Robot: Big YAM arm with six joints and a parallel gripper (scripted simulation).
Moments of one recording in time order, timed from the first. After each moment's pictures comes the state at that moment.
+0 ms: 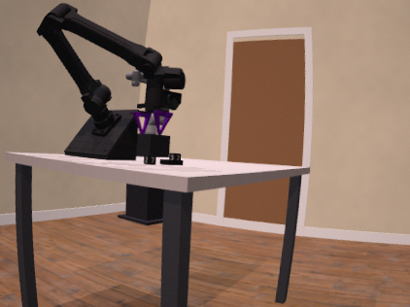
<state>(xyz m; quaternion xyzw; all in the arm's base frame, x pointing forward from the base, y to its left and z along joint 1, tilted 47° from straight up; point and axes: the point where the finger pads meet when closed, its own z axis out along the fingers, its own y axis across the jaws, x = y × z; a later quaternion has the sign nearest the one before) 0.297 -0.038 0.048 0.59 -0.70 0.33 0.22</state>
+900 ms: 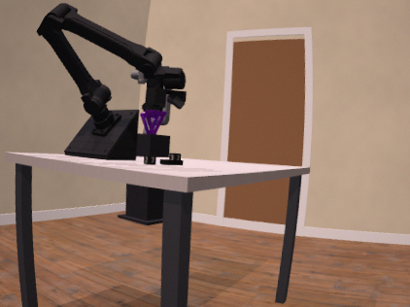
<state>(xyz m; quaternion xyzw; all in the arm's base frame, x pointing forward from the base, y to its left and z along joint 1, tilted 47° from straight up) 0.298 -0.038 0.048 0.41 -0.82 0.38 0.13</state>
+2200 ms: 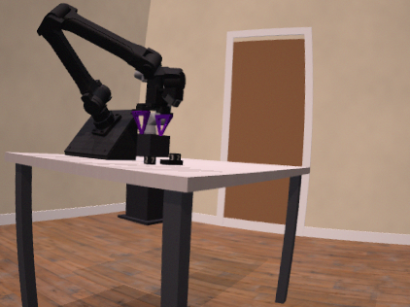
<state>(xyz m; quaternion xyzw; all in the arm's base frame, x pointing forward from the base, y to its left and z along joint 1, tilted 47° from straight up) 0.301 -0.040 0.047 0.02 -0.92 0.39 -0.04</state>
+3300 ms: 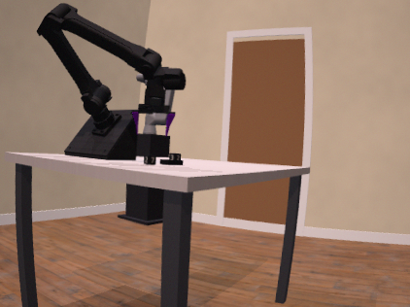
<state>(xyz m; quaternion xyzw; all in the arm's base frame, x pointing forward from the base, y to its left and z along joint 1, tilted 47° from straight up) 0.304 -0.042 0.047 -0.34 -0.85 0.34 -0.20</state>
